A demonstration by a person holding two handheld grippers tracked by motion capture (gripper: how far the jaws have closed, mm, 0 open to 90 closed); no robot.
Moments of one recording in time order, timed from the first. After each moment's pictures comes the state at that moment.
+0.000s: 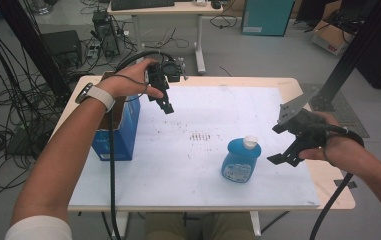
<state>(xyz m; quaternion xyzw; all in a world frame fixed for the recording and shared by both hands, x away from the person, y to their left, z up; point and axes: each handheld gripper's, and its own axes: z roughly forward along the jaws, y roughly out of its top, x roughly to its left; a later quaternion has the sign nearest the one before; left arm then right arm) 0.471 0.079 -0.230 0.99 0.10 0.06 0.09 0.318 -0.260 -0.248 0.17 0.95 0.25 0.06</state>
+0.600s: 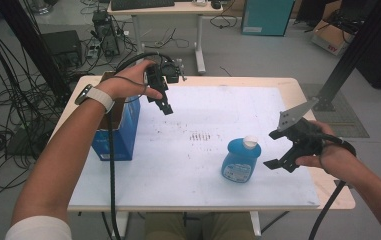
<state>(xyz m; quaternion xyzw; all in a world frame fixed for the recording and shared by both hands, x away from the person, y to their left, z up) 0.472 0.082 -0.234 0.99 0.10 0.06 0.09 0.315 -0.266 -0.276 0.19 0.94 0.30 0.05</state>
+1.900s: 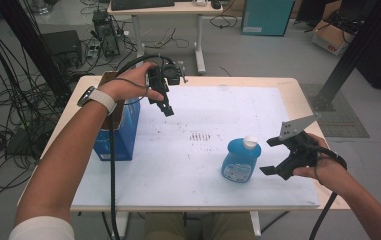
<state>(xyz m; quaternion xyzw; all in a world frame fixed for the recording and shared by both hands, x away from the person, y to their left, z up) 0.472 0.079 -0.242 0.99 0.11 0.05 0.09 0.314 -0.278 -0.319 0.21 0.91 0.34 0.06</state>
